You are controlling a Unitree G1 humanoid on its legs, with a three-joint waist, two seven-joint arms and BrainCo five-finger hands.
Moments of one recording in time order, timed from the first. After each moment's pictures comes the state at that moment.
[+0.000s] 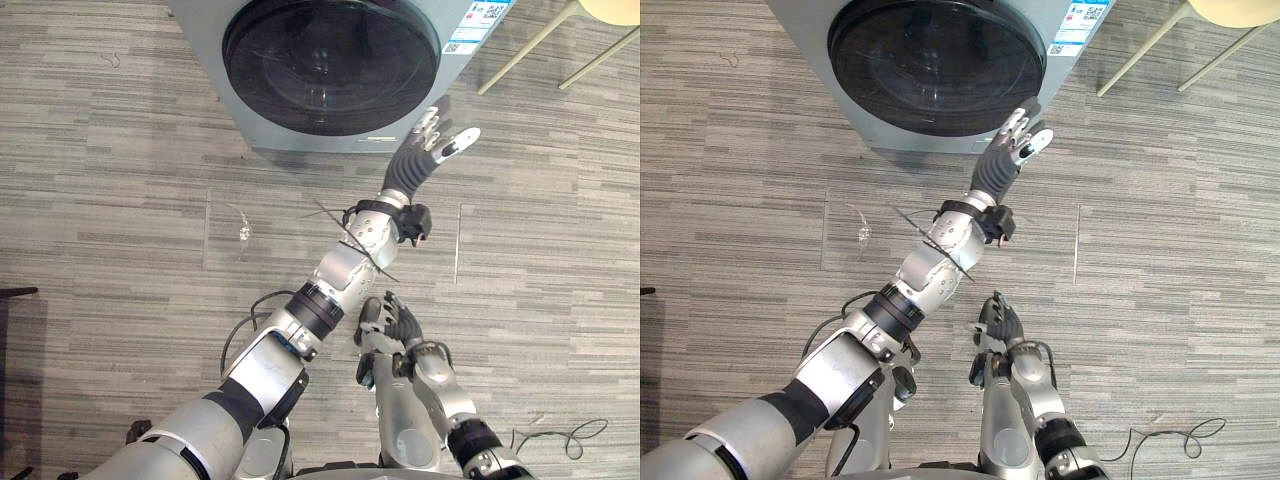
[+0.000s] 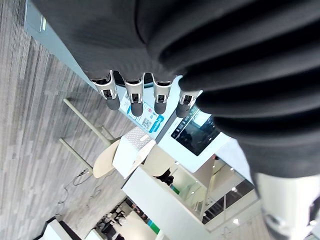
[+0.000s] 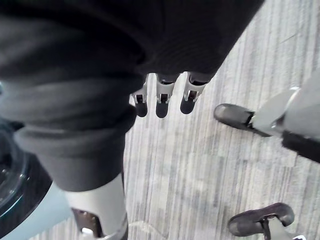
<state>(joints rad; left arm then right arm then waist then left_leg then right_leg) -0.81 -0.12 -0.44 0.41 -0.60 -0.16 0.12 -0.09 -0.07 0.16 0.60 0.14 -0.09 -0.06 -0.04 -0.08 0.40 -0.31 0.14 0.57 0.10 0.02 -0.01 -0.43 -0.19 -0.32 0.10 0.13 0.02</state>
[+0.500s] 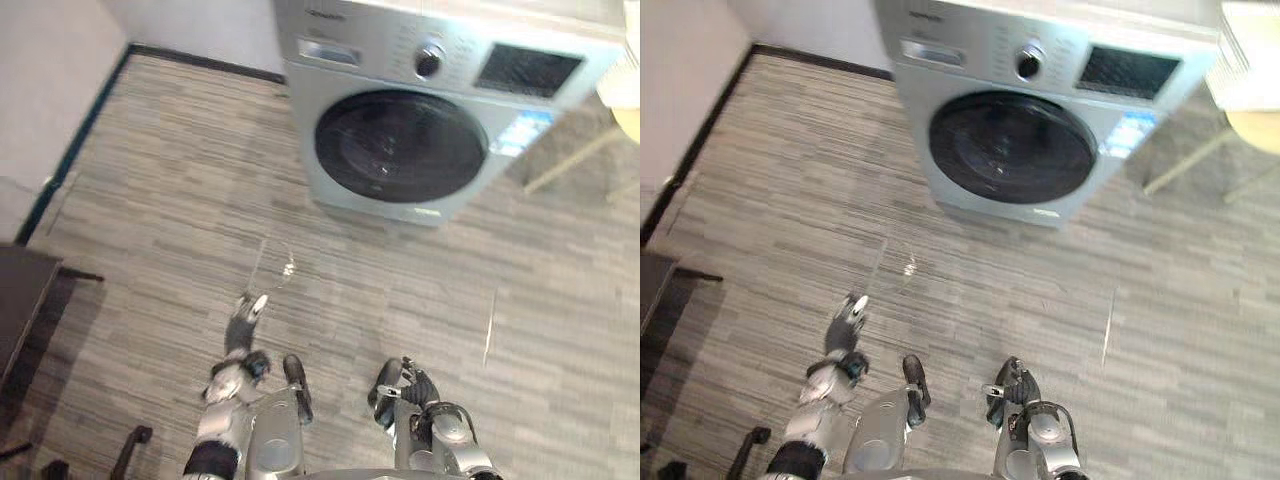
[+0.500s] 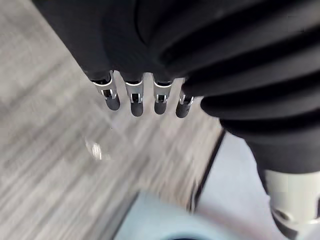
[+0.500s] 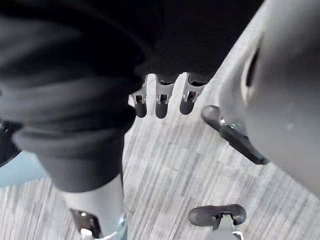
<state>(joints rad) 0.04 0.06 0.14 0.58 -0.36 -0.20 0.10 0.03 -0.09 0.14 0.80 0.08 -0.13 -0.05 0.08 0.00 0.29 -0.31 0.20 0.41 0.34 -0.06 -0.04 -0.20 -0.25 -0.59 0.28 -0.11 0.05</state>
